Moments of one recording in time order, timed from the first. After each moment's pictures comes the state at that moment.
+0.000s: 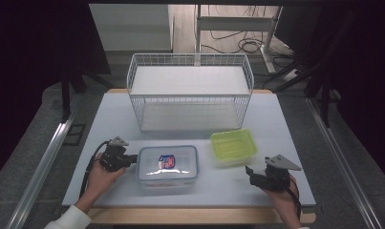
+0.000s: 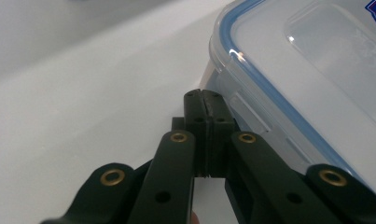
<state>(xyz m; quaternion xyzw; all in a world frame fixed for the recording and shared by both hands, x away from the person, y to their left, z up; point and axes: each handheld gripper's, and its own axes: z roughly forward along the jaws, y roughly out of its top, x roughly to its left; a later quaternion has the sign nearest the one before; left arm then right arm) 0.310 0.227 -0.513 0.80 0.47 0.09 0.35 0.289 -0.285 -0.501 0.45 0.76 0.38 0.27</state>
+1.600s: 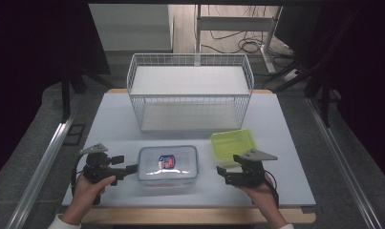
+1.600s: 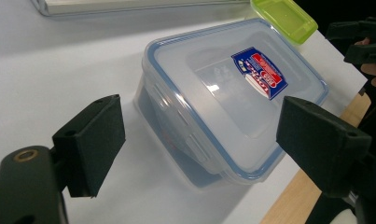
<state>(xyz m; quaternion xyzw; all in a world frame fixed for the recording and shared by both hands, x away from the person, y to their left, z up) 0.260 0.248 -0.487 0.73 0.49 0.03 0.48 0.291 -0.211 -0.479 0.39 0.79 0.45 0.14</state>
